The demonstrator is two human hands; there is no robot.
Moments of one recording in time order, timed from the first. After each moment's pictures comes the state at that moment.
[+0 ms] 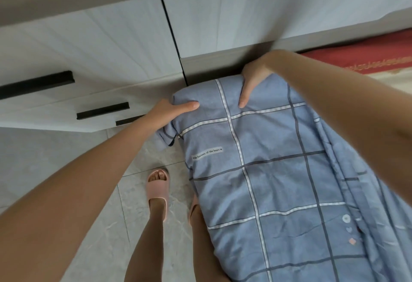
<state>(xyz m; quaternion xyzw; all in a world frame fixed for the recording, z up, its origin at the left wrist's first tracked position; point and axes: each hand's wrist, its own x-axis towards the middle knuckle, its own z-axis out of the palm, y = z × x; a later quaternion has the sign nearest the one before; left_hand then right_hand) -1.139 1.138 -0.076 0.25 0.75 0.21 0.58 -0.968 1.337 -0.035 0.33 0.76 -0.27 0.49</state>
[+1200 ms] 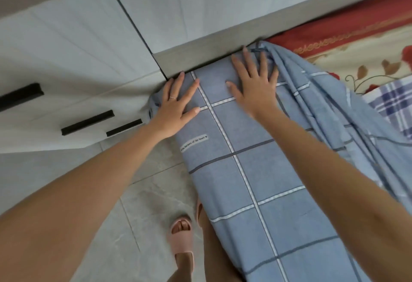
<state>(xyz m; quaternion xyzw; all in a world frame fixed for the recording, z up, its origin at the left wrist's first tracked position) -1.106 1.146 -0.126 0.66 0.68 0.08 0.30 -0.891 1.247 -0.112 0.54 0.83 -0.09 0.00</state>
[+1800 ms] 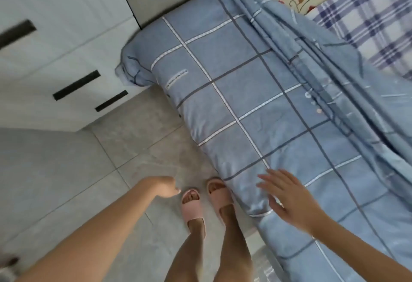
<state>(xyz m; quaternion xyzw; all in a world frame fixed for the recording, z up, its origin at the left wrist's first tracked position) -1.047 0.860 -0.111 0.61 0.48 -0.42 0.47 -0.704 0.832 -0.051 0.43 0.87 -0.23 0.01</state>
